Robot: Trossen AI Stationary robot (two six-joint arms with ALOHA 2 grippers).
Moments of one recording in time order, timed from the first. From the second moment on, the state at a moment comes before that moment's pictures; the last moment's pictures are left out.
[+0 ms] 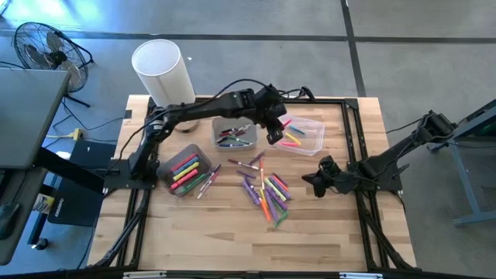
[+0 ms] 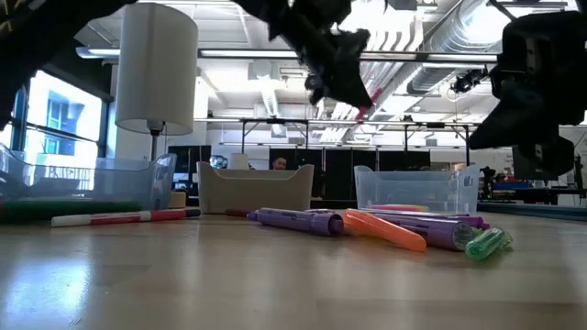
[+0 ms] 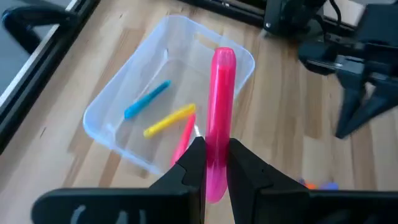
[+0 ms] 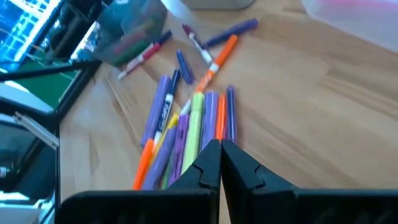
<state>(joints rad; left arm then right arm) 0.28 2.10 2.03 -0.67 0.15 -0.07 0.50 0.86 0.22 0.01 0.60 1.23</state>
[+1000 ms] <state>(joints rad) 0.25 2.27 2.10 -0.52 0.04 -0.06 0.50 0.86 0.23 0.02 0.48 1.16</state>
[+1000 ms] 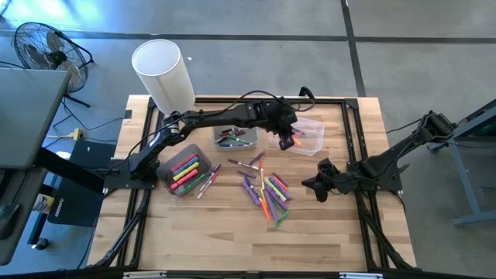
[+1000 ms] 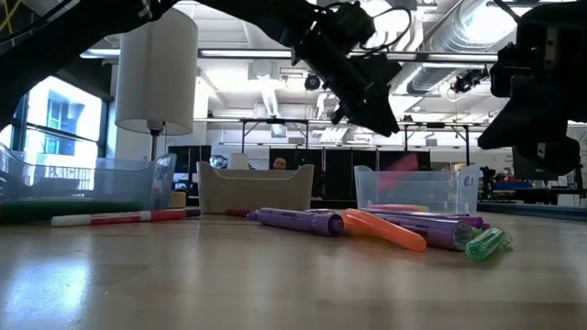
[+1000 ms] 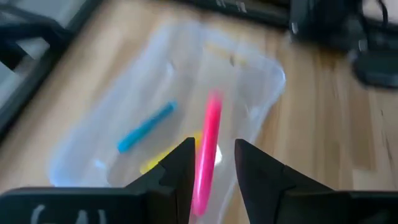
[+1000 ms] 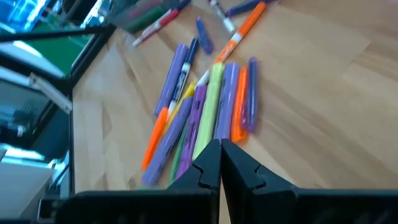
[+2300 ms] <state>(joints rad) -0.19 2.06 1.66 -0.44 0.05 -0.65 0.50 0.86 0.23 0.03 0.40 0.97</state>
